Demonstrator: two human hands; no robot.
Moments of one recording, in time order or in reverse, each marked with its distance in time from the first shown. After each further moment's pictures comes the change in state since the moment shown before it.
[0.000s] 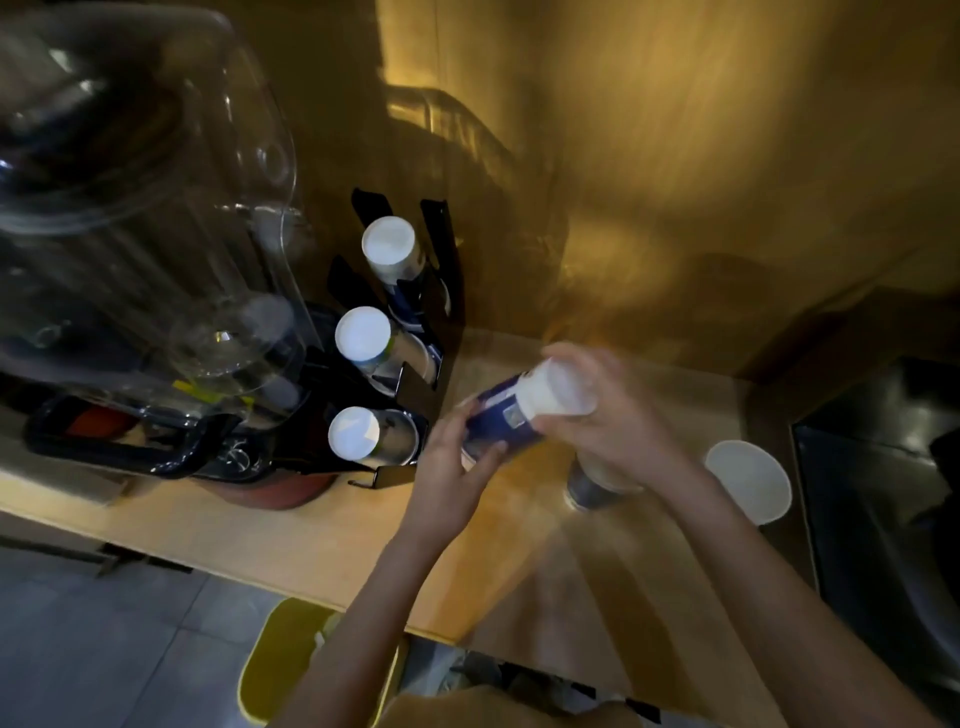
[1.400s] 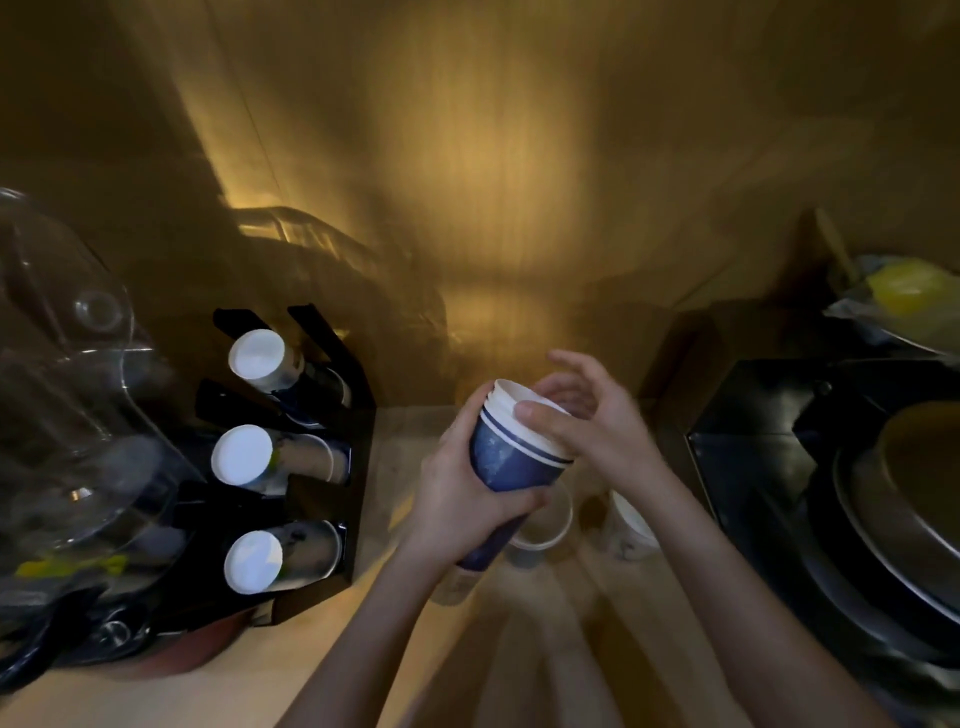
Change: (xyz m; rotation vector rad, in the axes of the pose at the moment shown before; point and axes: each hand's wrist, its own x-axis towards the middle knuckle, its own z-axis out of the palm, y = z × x) left_hand 0.046 0.104 0.032 -0.116 -0.289 0.165; right_hand -0.011 0.011 -0.077 0.499 0.291 0.257
